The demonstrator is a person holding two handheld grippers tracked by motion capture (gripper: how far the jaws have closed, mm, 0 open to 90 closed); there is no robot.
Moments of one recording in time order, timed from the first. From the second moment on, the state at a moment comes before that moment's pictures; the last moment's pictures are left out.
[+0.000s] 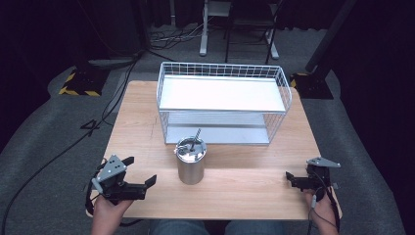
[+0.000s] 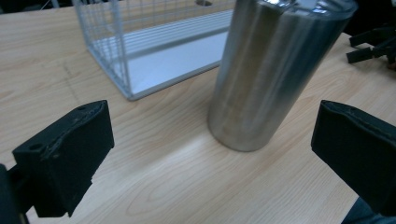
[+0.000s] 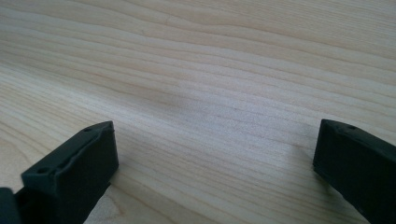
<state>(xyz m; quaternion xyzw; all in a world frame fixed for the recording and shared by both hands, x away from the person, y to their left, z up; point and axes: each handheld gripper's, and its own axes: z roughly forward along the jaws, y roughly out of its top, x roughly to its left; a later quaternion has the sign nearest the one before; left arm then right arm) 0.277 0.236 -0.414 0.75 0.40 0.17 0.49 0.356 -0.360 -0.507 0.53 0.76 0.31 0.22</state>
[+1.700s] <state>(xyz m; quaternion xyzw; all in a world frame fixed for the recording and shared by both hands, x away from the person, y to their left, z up) 0.335 0.126 -0.443 0.76 0.33 0.19 0.53 0.356 -0.360 -0.507 0.53 0.76 0.31 0.22</state>
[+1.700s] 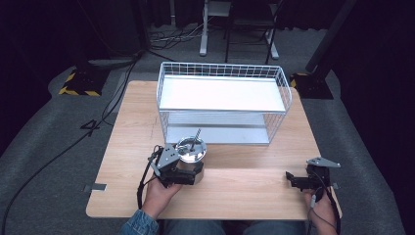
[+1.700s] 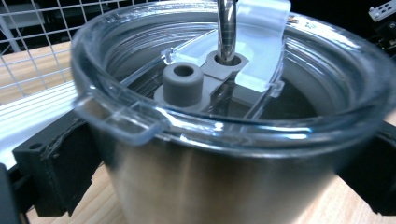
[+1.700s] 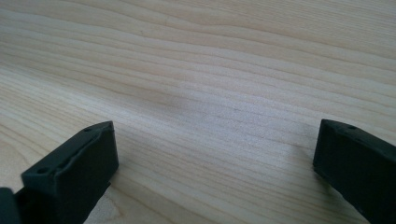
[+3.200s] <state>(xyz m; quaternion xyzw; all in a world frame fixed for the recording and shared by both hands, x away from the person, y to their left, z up) 0.340 0.128 -0.429 0.74 0.31 0.20 0.57 0.355 -0.358 -0.507 0.54 0.75 0.31 0.23</state>
